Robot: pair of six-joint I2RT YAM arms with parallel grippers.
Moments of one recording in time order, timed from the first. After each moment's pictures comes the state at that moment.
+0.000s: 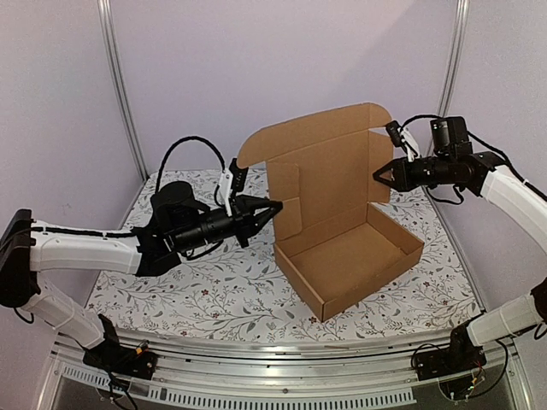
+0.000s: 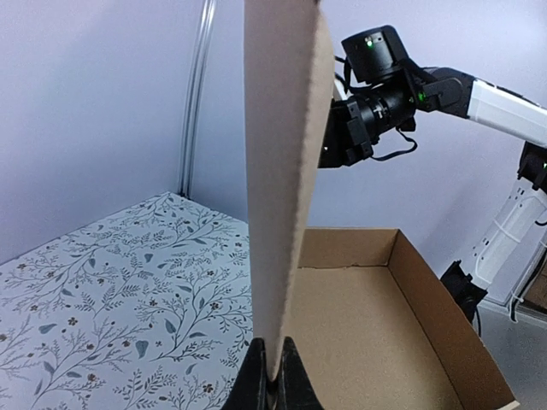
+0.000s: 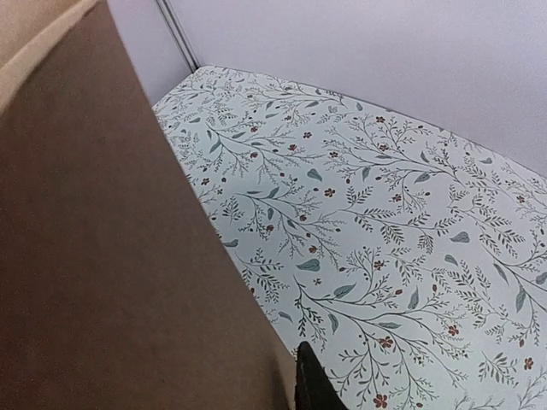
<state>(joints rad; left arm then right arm) -0.93 1.40 0.78 0.67 0.20 -0.21 0.31 1.31 1.26 -0.53 -0.48 0.00</state>
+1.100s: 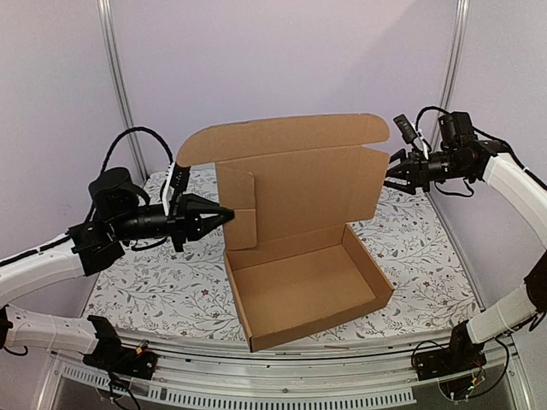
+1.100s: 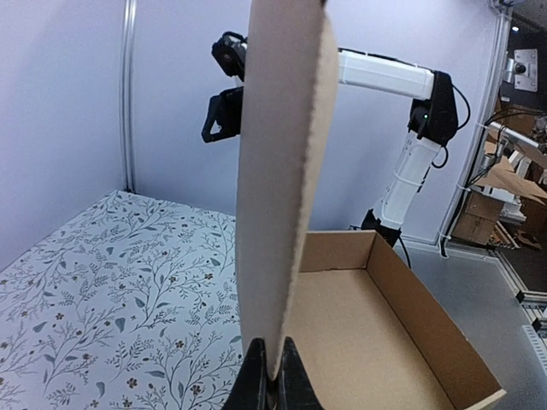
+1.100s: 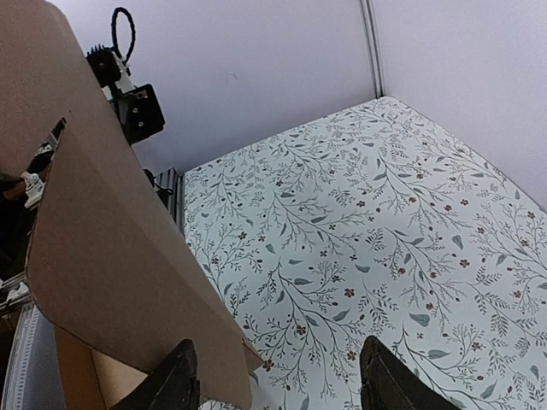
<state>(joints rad) -0.74 0.99 0.73 0.26 0.62 -0.13 0.16 1.40 1.39 -0.74 -1.11 -0.40</state>
